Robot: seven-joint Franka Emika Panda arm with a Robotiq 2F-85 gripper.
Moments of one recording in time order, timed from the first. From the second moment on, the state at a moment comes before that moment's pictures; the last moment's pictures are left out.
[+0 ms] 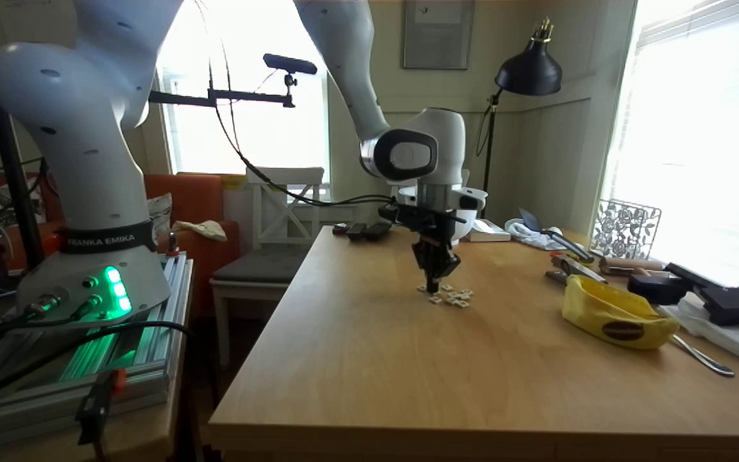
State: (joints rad) arm -0.20 0.56 -0.03 -2.12 -0.02 2.69 -0.27
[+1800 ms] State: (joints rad) arm -0.19 0.54 -0.04 -2.14 -0.03 2.68 -0.27
